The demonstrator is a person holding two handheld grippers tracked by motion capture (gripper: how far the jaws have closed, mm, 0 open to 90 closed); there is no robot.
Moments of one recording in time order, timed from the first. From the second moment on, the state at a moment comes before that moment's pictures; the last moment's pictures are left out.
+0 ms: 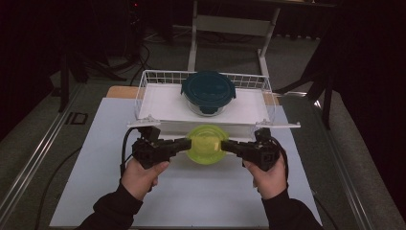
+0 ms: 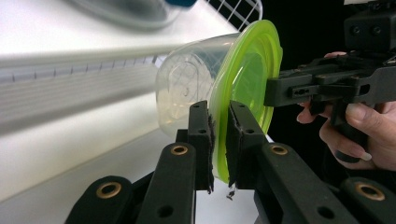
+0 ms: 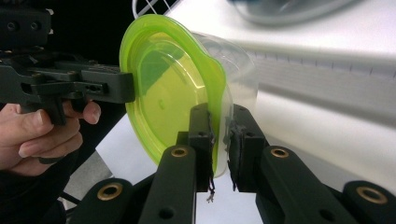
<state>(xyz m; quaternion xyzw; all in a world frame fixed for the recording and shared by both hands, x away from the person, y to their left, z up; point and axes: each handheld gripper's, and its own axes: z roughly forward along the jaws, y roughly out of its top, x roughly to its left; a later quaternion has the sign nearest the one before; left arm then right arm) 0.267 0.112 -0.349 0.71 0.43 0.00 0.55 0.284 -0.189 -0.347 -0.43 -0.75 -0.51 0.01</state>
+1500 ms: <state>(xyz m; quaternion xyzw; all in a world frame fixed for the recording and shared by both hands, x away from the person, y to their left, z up) 0.377 0.112 -0.276 0.65 0.47 0.01 0.60 0.394 -0.181 -0.249 -0.50 -0.70 -0.51 0.01</state>
